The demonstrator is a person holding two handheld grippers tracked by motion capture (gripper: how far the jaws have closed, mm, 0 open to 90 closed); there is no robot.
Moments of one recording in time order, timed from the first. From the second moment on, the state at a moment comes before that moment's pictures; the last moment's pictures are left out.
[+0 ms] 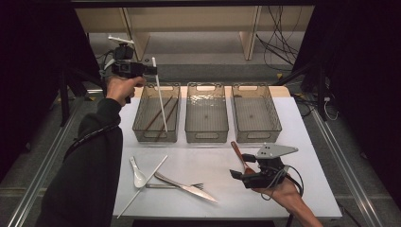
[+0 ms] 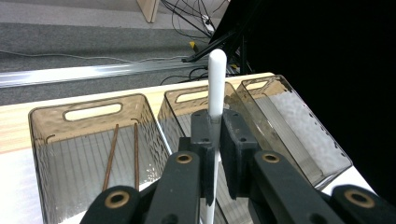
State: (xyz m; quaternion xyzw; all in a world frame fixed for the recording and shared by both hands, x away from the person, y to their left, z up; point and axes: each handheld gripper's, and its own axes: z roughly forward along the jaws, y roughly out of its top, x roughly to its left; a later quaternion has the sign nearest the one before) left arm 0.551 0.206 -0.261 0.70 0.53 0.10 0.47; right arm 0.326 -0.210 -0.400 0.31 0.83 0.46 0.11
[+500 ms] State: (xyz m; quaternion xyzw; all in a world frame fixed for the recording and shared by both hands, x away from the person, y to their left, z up) left arm 0.564 0.203 -0.288 0.68 0.55 0.11 0.46; right arm 0.325 -0.209 -0.400 0.31 0.83 0.46 0.11
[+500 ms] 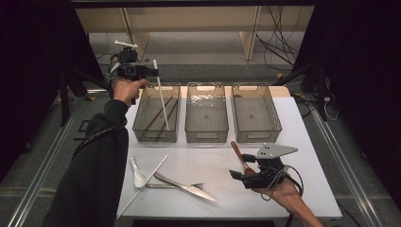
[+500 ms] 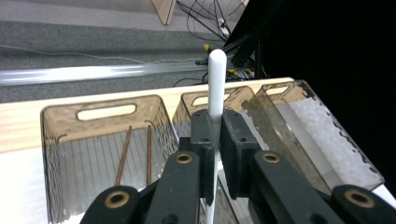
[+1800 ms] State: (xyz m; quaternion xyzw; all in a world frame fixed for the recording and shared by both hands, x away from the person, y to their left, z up) left arm 0.568 0.196 -0.343 0.71 0.58 0.09 0.38; right arm 0.325 -0.207 -0.400 0.30 0.83 0.46 0.10
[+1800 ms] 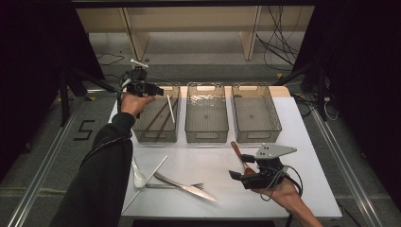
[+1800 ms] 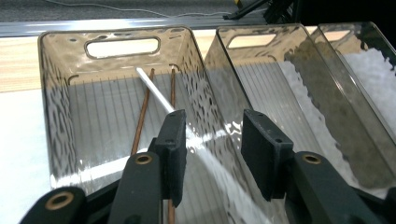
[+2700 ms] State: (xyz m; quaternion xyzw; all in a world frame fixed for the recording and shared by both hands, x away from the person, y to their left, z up) left arm 0.444 0.199 -0.376 0.82 0.48 0.07 0.29; right arm 0.324 -0.204 -0.399 0.30 0.83 0.45 0.11
